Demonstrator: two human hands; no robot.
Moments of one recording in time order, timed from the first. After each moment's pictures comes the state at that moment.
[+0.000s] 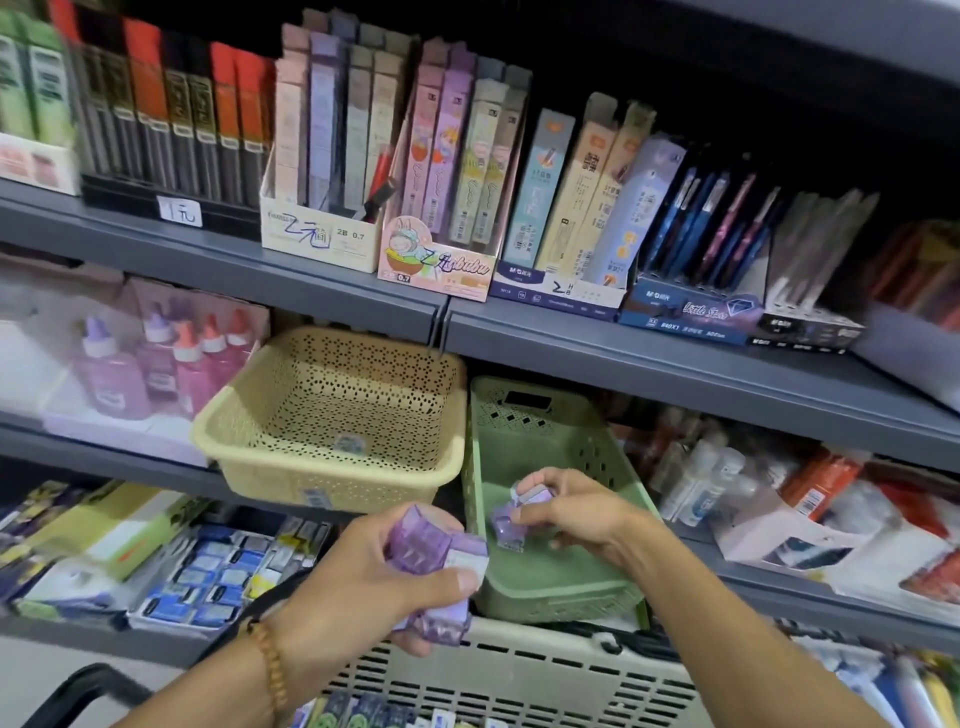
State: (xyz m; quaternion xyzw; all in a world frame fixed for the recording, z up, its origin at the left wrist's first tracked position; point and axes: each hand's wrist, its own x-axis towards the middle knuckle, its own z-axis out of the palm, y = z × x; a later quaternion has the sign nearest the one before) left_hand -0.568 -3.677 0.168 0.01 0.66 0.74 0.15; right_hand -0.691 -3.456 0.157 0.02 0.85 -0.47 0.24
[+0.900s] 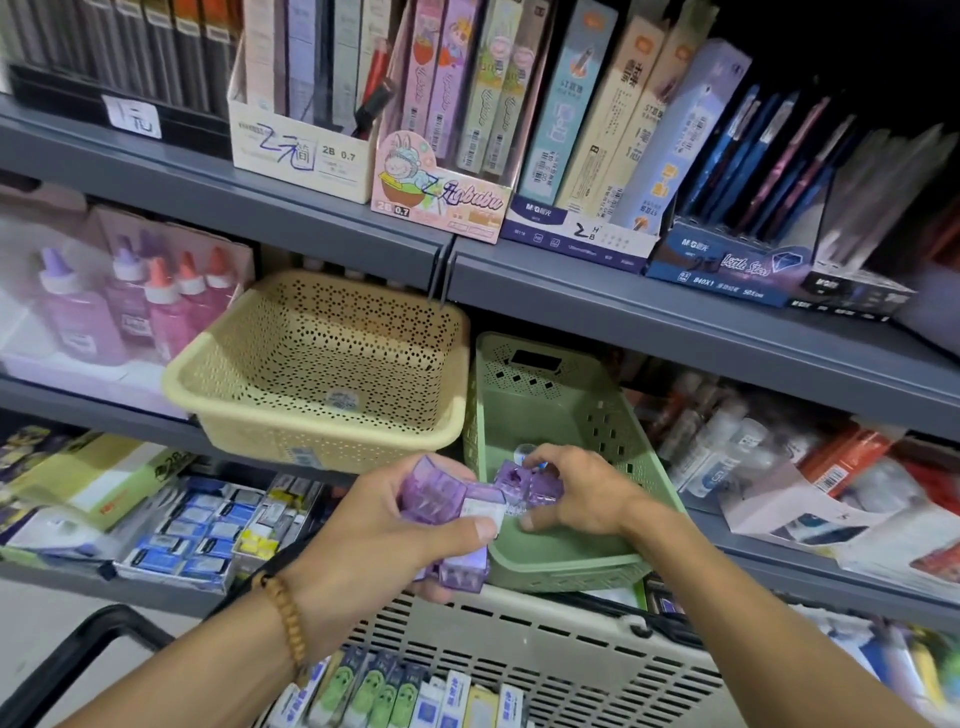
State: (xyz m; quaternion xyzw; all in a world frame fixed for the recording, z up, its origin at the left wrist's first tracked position) left_hand -0.585 -3.662 0.161 -0.03 0.66 0.74 0.12; right_hand -0.706 -3.442 0.139 -0.12 0.97 -0.12 0.18
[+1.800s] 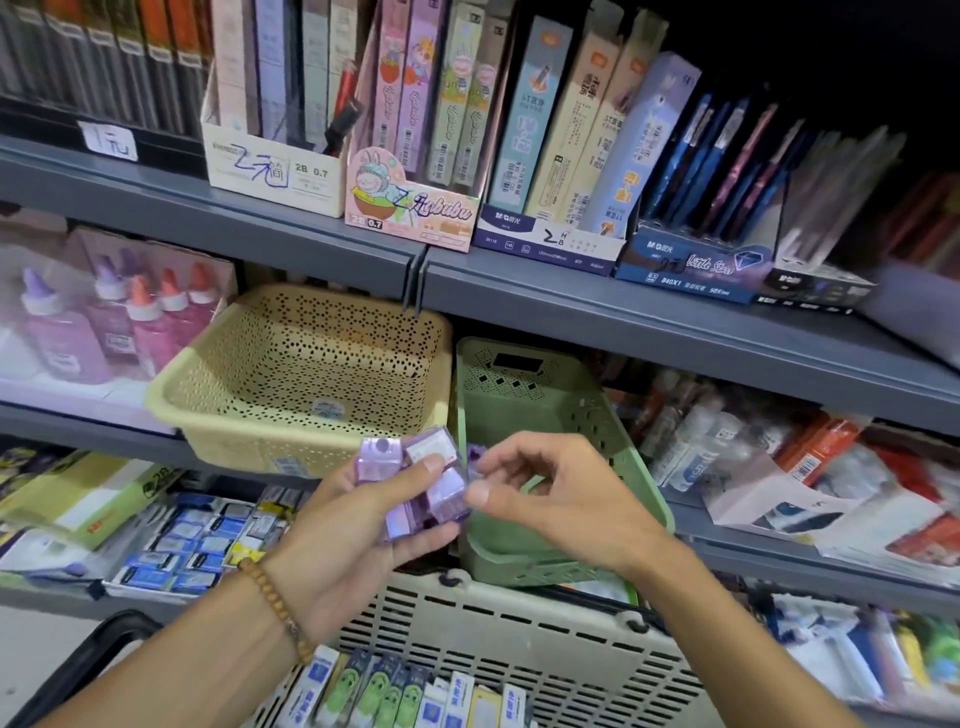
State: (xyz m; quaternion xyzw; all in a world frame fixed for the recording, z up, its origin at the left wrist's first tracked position) left_hand -0.596 -3.657 0.163 -0.11 0.46 0.87 0.11; right_hand -0.629 -3.474 0.195 -0.19 0.85 -0.48 0.10
